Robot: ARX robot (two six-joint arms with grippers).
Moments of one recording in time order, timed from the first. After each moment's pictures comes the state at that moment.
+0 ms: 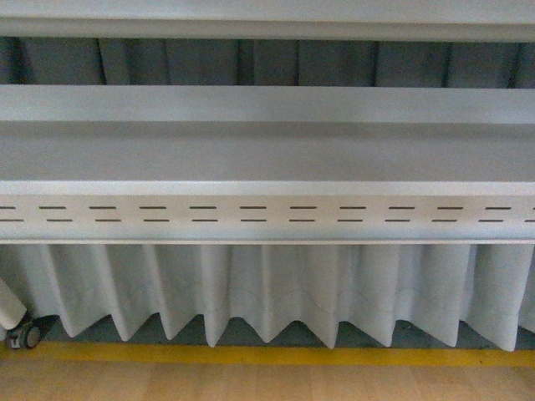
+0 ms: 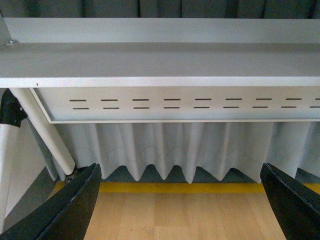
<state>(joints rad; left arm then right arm) 0.00 0.00 0.01 0.00 0.00 0.00 0.00 0.00 0.01 0.00 0.00 -0.01</state>
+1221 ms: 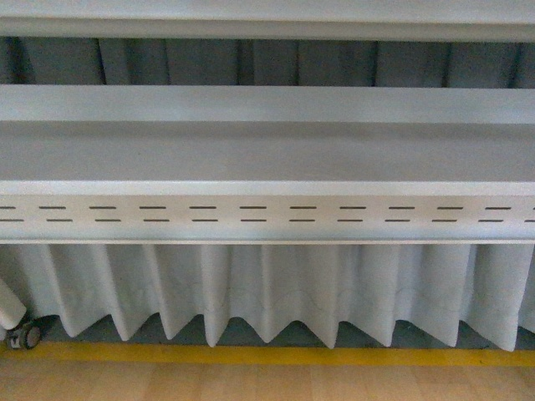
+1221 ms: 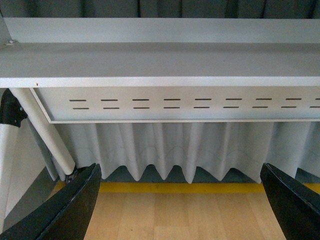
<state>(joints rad) 0.00 0.00 0.01 0.00 0.00 0.00 0.00 0.00 0.01 0.00 0.00 -0.01</state>
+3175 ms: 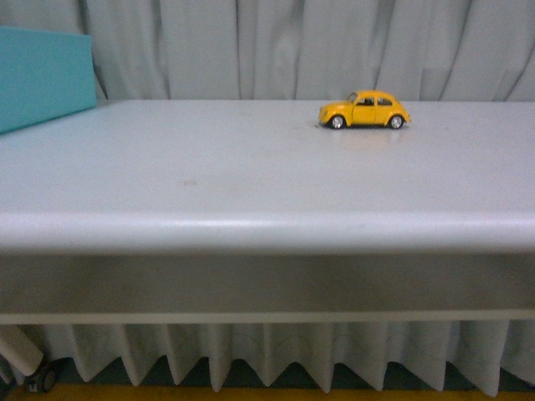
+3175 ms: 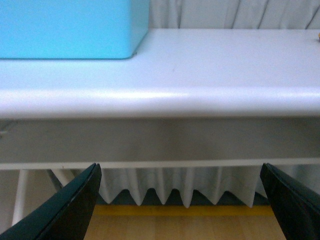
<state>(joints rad) 0.00 0.00 0.01 0.00 0.00 0.00 0.00 0.00 0.01 0.00 0.00 -0.01</state>
